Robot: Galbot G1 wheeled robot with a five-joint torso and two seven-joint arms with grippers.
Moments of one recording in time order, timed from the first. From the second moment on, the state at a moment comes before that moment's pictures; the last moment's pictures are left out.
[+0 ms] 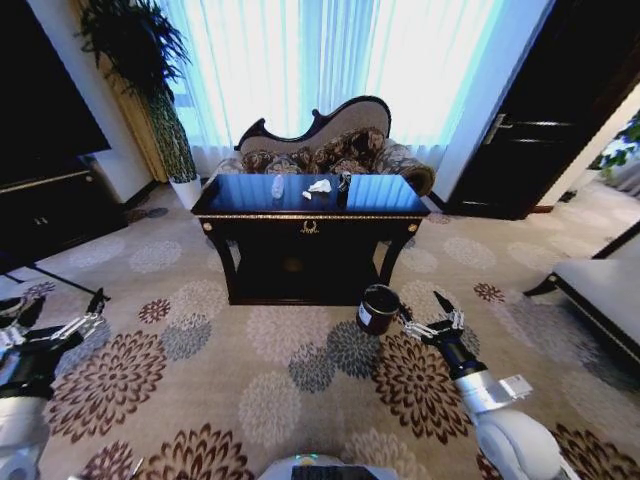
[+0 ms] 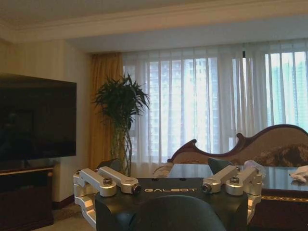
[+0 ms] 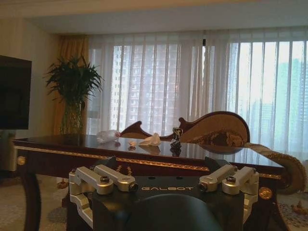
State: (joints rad) left arm 1.73 -1.36 -1.37 -2.30 -0.70 0.08 0.25; right arm -1.75 1.09 0.76 2.21 0.47 0.20 -0.11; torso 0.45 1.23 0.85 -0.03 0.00
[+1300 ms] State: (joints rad) left arm 1.73 -1.36 -1.37 -2.32 -0.70 0.08 0.26; right arm -1.74 1.08 0.76 2.22 0.48 0.19 -0.11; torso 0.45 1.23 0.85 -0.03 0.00
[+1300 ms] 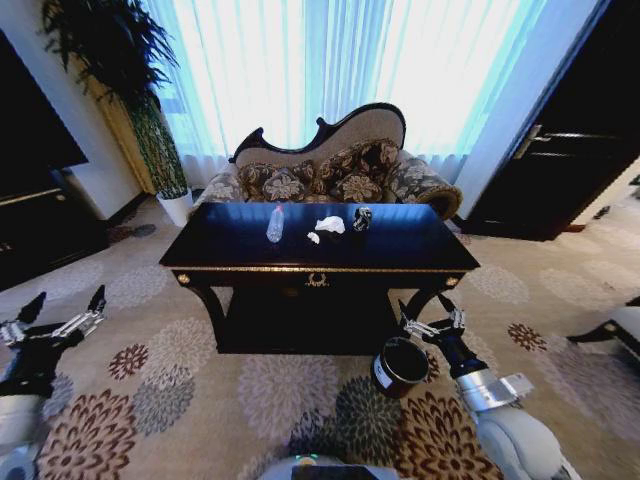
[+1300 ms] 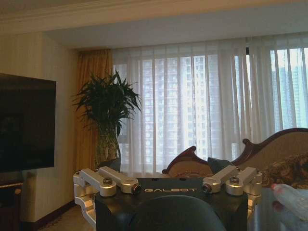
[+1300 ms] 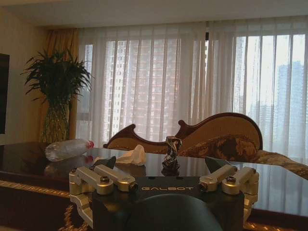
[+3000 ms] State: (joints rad) left arm 1.66 -1.20 -1.28 -2.36 -0.82 0.18 0.09; right arm -1.73 1.08 0.73 2.27 0.48 0.22 -0.14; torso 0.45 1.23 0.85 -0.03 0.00
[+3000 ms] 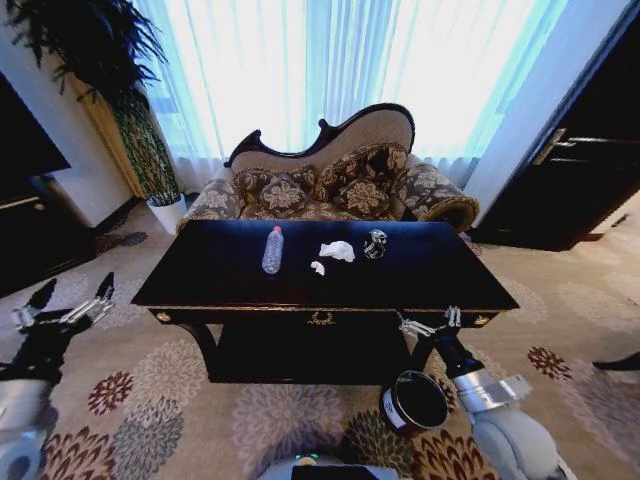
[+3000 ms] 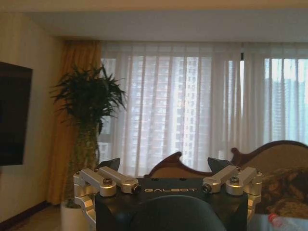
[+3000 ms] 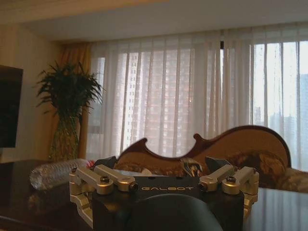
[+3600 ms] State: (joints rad) left arm 1.40 -0.93 -0.96 -2.21 -1.05 0.31 0.01; right arm -1.74 1.09 0.72 2.29 0.46 0.22 -0.14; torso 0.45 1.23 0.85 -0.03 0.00
